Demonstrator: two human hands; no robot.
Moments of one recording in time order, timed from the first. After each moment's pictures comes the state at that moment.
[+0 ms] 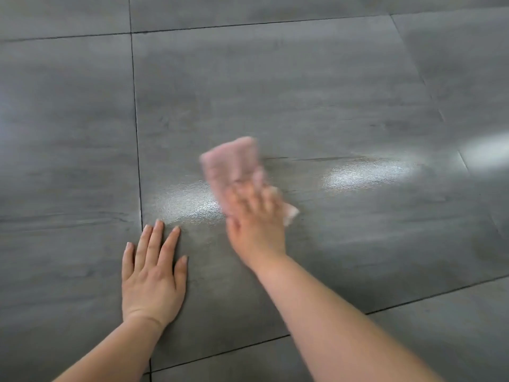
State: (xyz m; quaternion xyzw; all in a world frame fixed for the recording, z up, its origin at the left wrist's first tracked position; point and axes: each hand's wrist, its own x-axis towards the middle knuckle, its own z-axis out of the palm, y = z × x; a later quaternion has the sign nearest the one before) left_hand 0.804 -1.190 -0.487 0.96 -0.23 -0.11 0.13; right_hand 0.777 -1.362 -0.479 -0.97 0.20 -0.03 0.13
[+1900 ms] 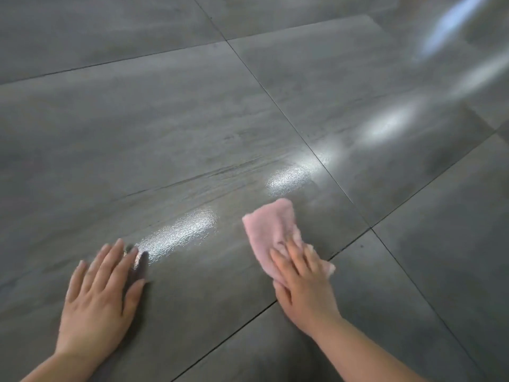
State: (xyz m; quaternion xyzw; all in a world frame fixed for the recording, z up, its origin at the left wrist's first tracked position) left_hand 0.775 -1.303 -0.473 0.88 -0.44 -0.07 0.15; right_hand 0.543 -1.480 -0.476 -0.94 0.35 0.01 0.05
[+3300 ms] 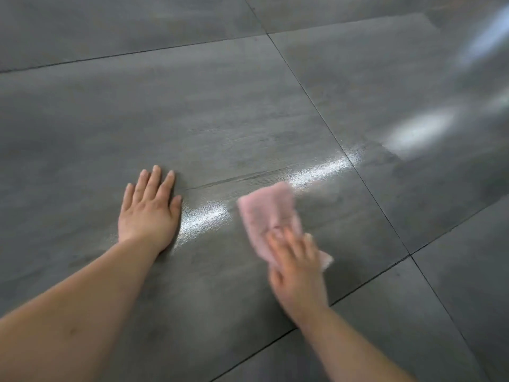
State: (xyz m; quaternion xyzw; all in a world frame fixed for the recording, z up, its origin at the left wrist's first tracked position) left_hand 0.834 -1.407 -0.471 0.93 -0.33 -0.12 0.13; right_hand 0.615 -1.491 -0.476 -0.92 0.37 -0.06 0.13
